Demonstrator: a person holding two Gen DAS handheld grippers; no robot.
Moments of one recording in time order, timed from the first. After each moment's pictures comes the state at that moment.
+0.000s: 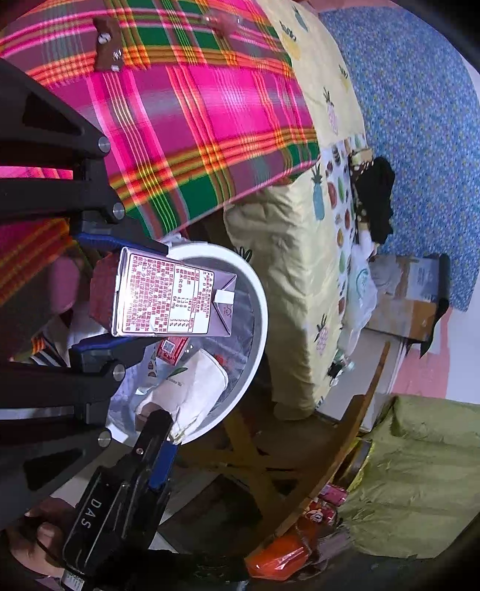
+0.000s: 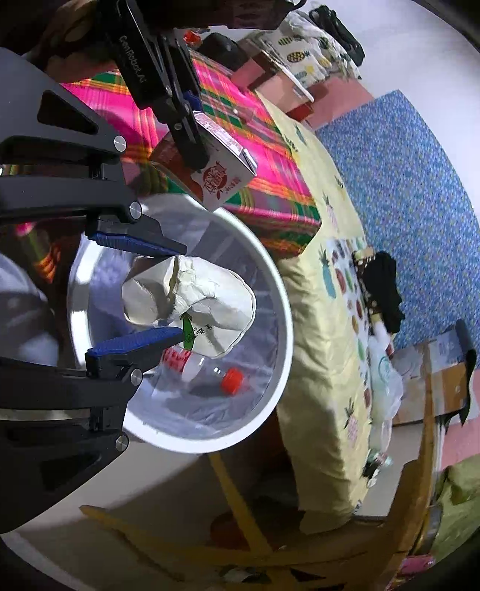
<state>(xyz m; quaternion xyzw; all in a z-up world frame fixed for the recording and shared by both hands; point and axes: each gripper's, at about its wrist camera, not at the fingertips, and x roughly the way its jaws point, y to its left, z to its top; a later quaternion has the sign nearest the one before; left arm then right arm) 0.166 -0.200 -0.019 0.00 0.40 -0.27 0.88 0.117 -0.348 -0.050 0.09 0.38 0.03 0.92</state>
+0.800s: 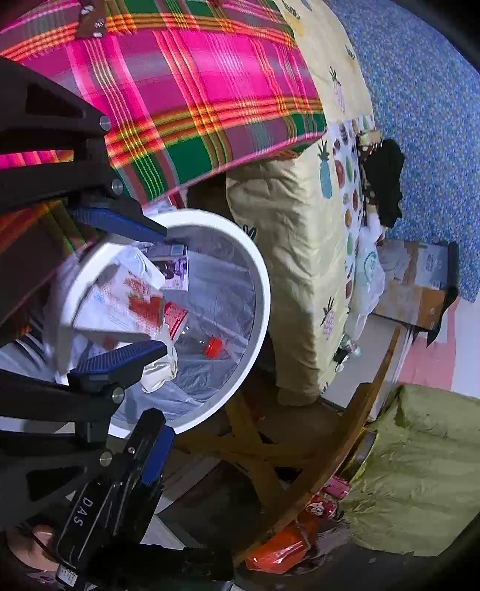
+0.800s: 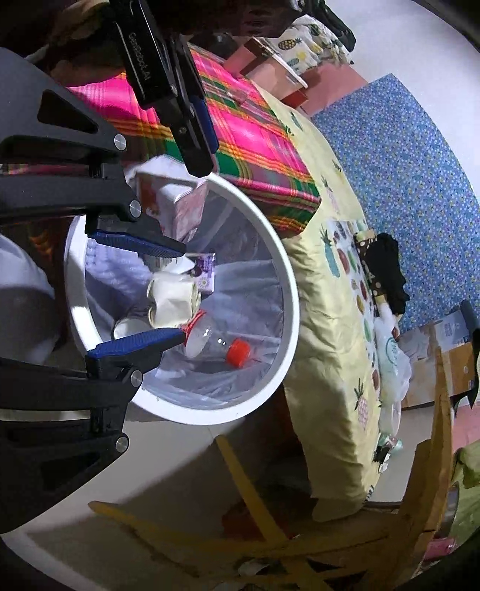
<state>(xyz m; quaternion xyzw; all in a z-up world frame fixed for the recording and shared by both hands) 0.181 -0.216 -0.025 -0.02 0.41 -0.30 0.86 0.111 -0.365 -0.048 0.10 0.38 0.02 0.92</state>
